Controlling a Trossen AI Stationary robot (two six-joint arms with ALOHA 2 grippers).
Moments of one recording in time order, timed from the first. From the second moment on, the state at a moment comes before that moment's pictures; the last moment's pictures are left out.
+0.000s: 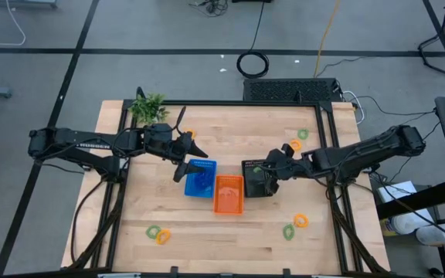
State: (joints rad) left arm 0.12 1.15 0.73 0.06 0.30 -0.16; right arm 0.20 1.20 0.79 -0.46 0.39 0.59
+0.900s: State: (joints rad) left arm 0.12 1.15 0.73 0.06 0.30 -0.16; right arm 0.20 1.20 0.71 -0.33 0.40 0.58
